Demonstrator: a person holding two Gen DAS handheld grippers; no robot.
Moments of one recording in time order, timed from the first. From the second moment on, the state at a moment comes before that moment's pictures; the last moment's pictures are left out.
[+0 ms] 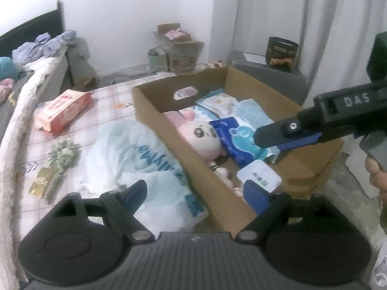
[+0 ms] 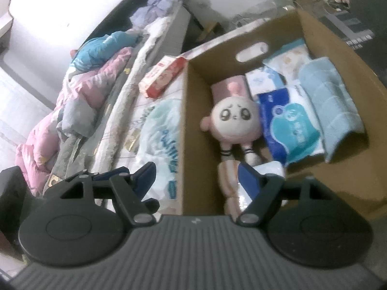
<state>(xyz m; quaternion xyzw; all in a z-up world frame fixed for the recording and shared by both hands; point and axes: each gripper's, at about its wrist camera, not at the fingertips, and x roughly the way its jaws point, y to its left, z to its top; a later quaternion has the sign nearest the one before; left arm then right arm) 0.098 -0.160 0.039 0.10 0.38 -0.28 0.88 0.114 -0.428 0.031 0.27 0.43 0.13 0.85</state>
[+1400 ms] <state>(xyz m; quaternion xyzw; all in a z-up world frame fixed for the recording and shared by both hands) 0.151 0.063 0.000 0.03 0.31 -0.07 0.95 0.259 -0.169 0.049 0.10 0.51 0.26 0.81</state>
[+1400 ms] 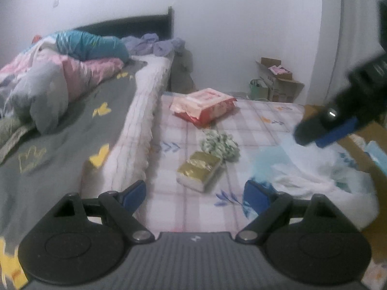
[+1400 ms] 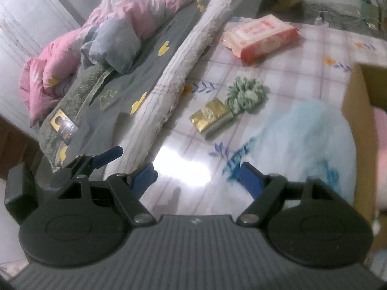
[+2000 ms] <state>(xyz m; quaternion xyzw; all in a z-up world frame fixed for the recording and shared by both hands) 0.291 0.029 -0.066 0.11 0.38 -0.11 0.91 0.486 -0.124 -0.063 0.06 0.62 0.22 0.75</state>
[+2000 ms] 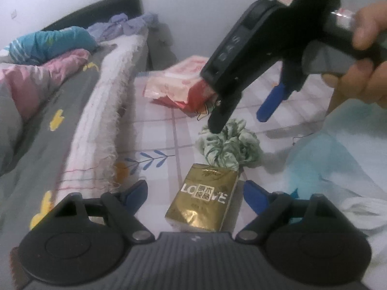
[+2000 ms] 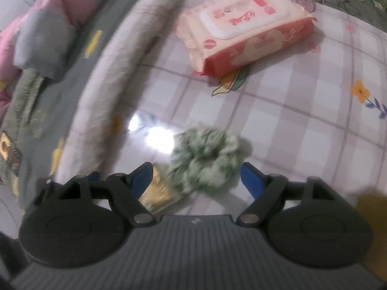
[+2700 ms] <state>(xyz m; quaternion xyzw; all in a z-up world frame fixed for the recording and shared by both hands) 0.306 0.039 -0.083 0.04 0.43 -0.11 0.89 0.502 -0.108 -0.095 0.01 0.62 0.22 0.75</state>
